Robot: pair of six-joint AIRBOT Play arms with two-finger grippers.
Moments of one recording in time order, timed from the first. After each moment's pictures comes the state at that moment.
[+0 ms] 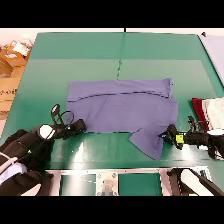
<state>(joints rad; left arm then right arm) -0.39 -1.00 0.36 0.83 -0.45 -1.82 -0.56 -1.02 0.29 -0.86 1.10 1.35</state>
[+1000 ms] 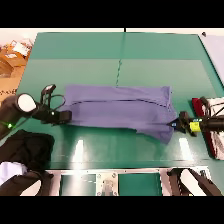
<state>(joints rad) -0.16 -1.03 0.80 1.25 -1.12 -1.66 -0.50 -0.89 0.63 -0.90 1.39 1.48</state>
